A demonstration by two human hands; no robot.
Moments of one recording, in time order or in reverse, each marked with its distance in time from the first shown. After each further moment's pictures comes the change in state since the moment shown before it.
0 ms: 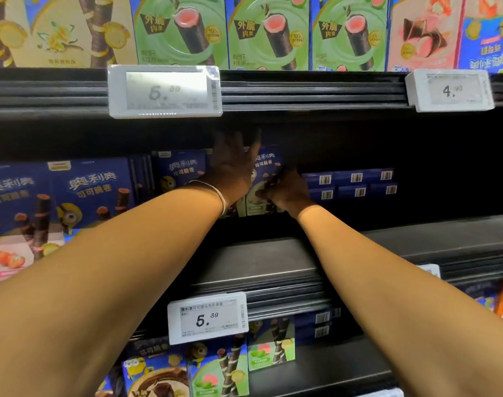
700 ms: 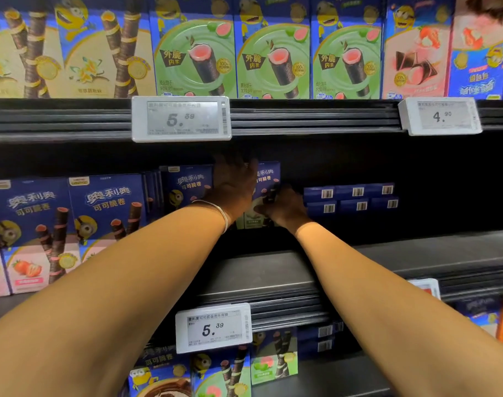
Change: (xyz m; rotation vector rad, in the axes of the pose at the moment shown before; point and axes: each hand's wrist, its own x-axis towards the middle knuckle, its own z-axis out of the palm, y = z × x) left_hand -0.021 -0.003 -0.017 0.017 -0.124 -0.030; right_hand -0.001 0.003 0.014 -0.001 -0.020 -0.106
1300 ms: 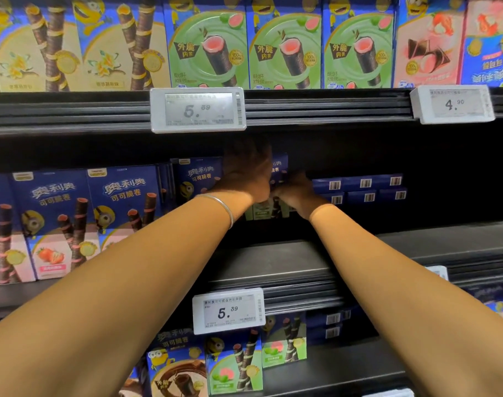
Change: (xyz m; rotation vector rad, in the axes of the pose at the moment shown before) left_hand -0.033 -0.009 -0.037 -0.290 -0.002 0.038; right_hand 0.007 -0.010 -0.012 0.236 0.002 0.140
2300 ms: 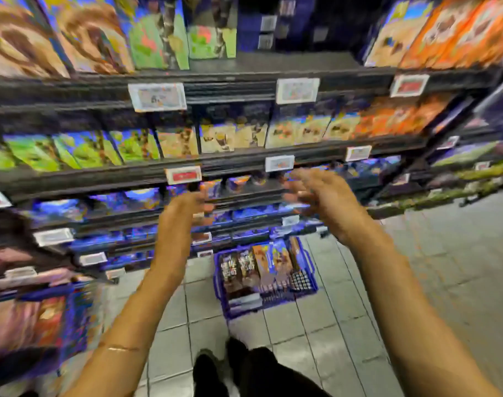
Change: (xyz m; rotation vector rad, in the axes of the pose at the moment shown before) left_hand -0.527 0.134 0.189 -1.728 -0.441 -0.866; right_hand -0.492 0.237 -0.092 0.326 -0.249 0.646
